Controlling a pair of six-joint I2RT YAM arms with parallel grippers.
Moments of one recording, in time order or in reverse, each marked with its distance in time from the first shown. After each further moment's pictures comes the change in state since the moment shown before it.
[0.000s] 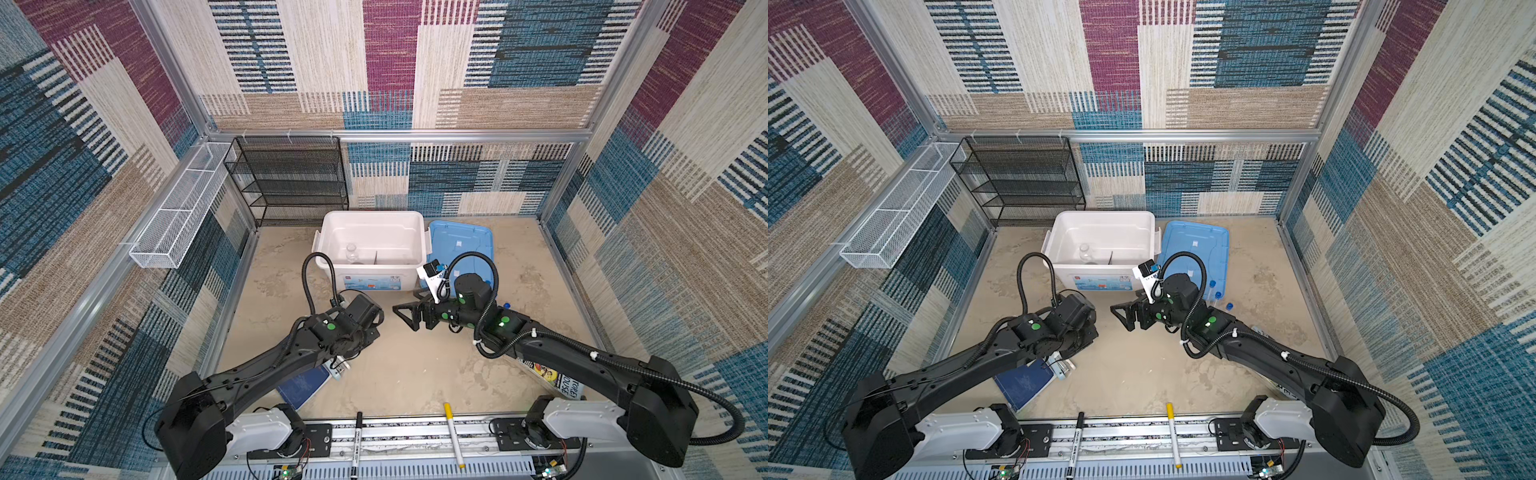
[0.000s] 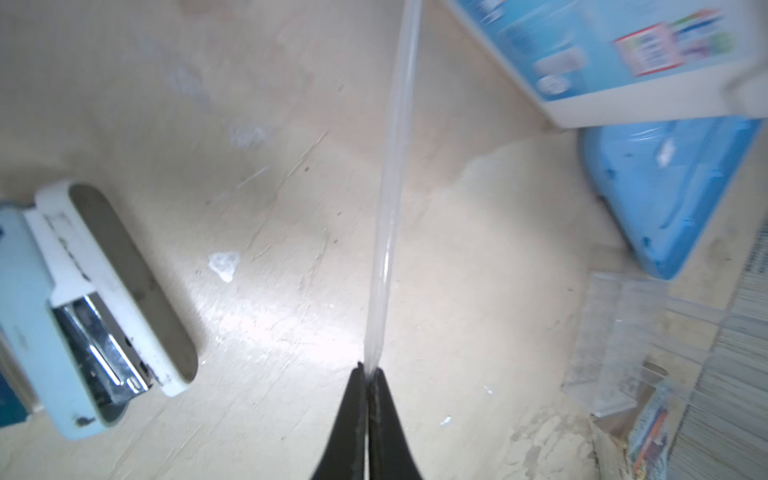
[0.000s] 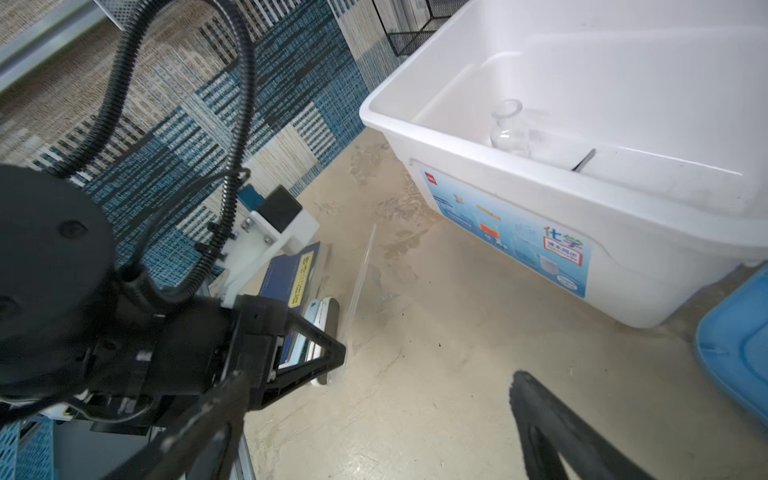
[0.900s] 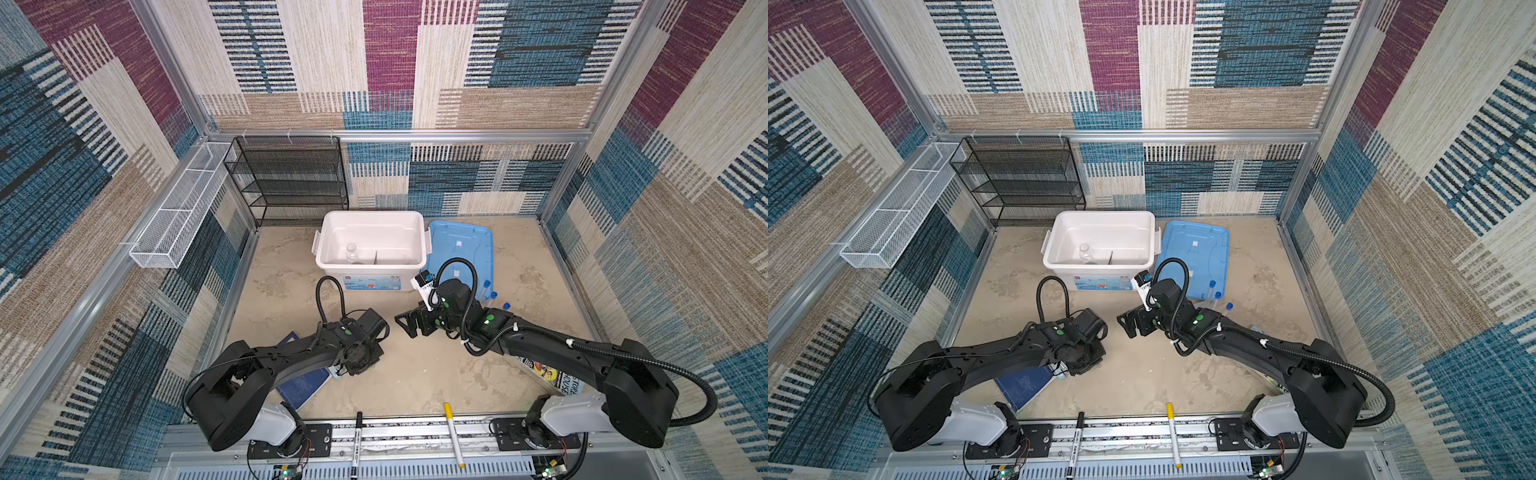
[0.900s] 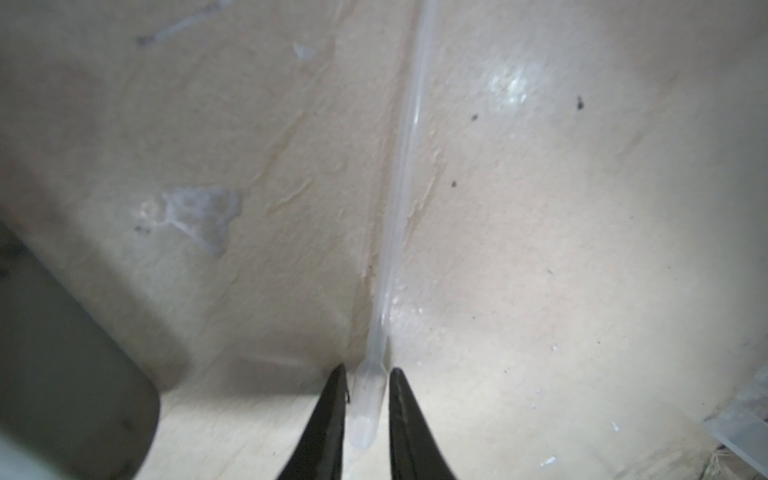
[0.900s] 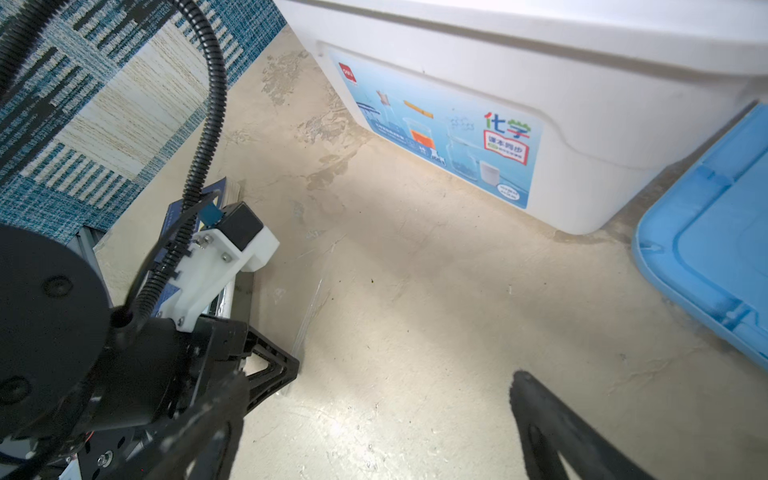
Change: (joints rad) left arm -0.002 0.224 -0.168 0.159 0.192 -0.103; right arm 0.032 0.129 0.010 -0.144 0.150 -0.053
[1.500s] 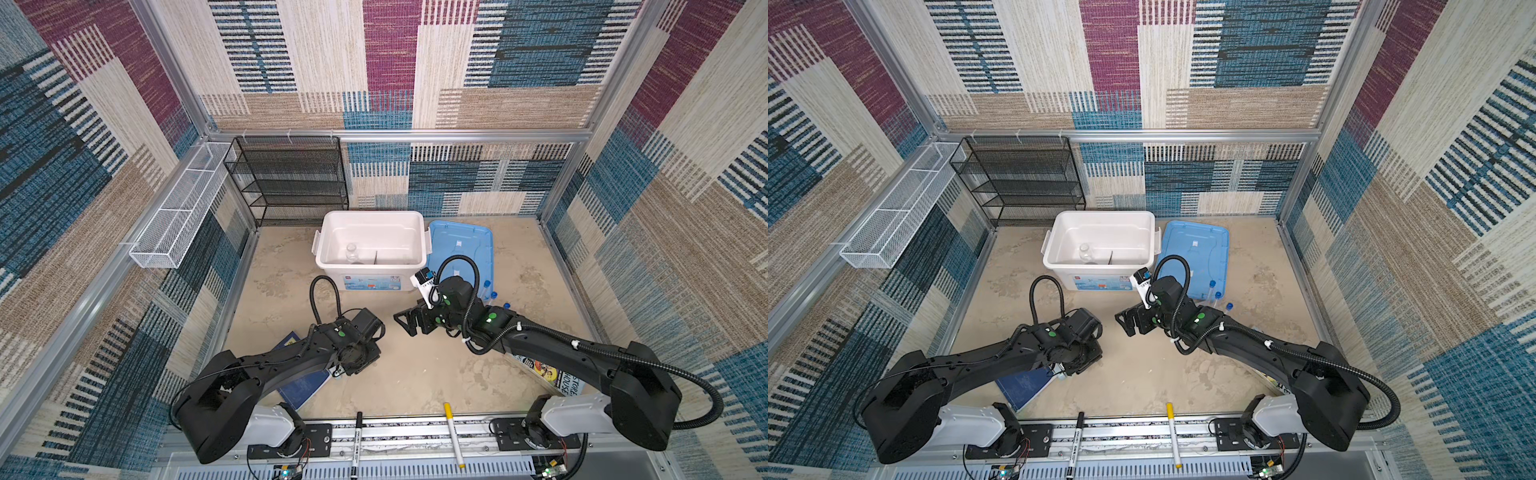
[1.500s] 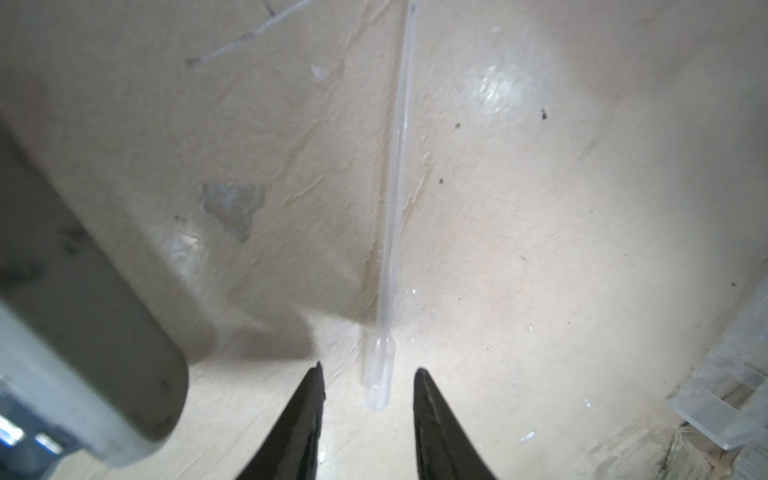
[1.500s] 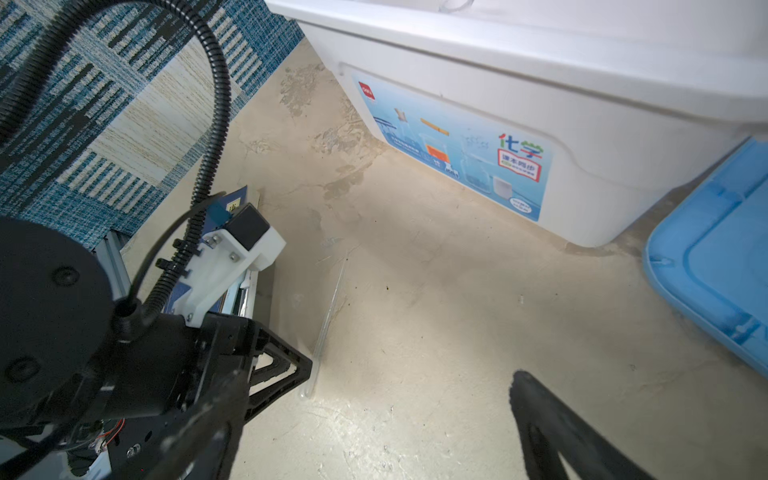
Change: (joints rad) left arm 0.013 -0.072 -0.019 -0.014 0.003 -0.001; right arm 0.000 -0.021 0.024 -0.023 -0.026 0.007
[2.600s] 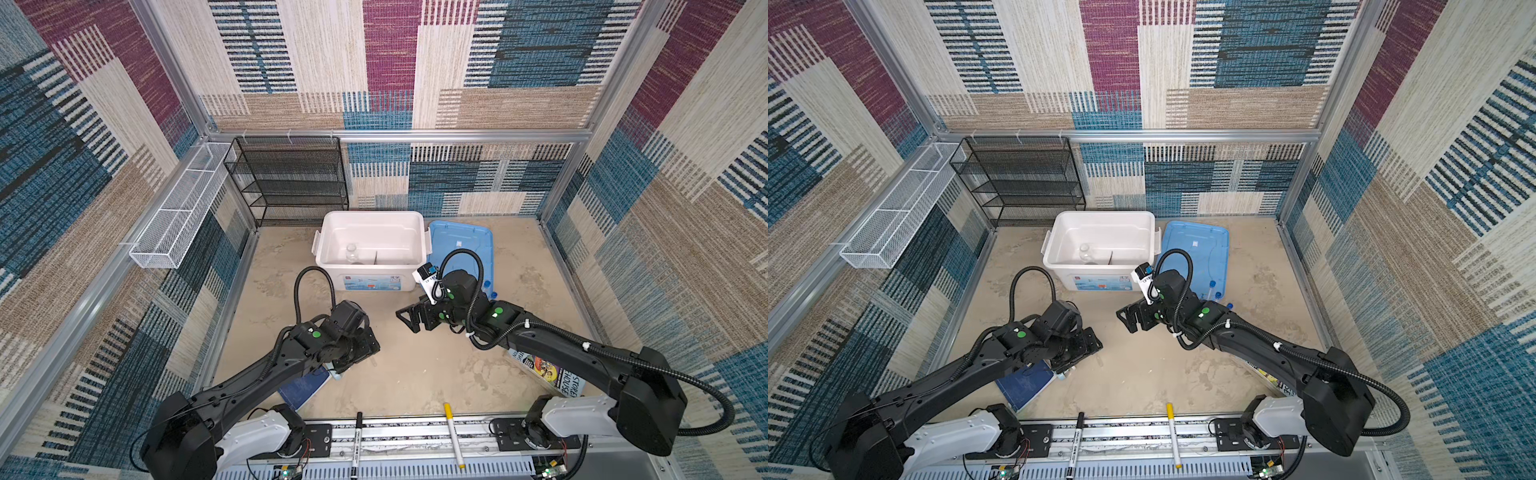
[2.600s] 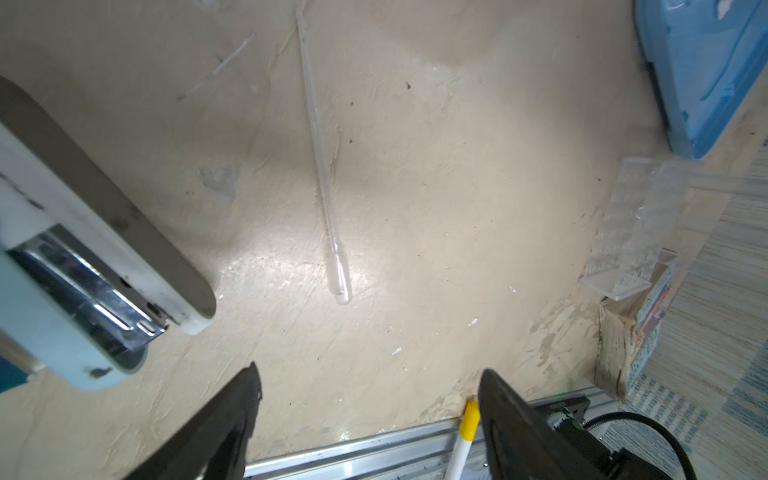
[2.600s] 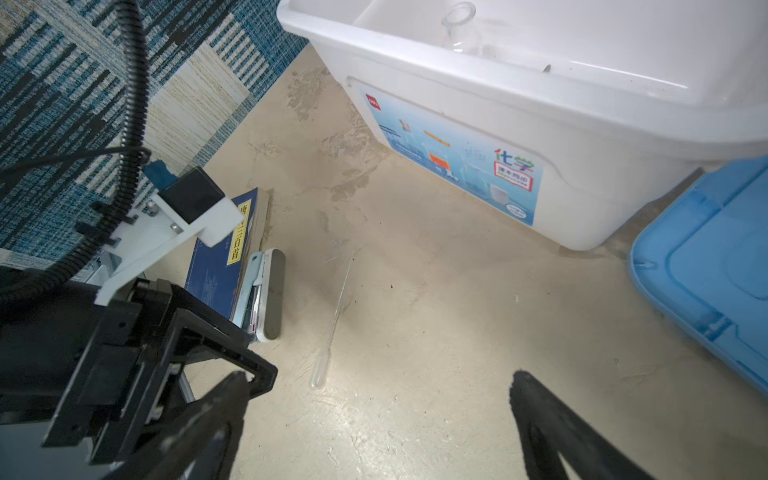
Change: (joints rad) left arm 0.064 -0.230 0.037 -0.153 0.114 0.192; right arm -0.016 -0.025 0.061 -0.104 -0.030 -0.010
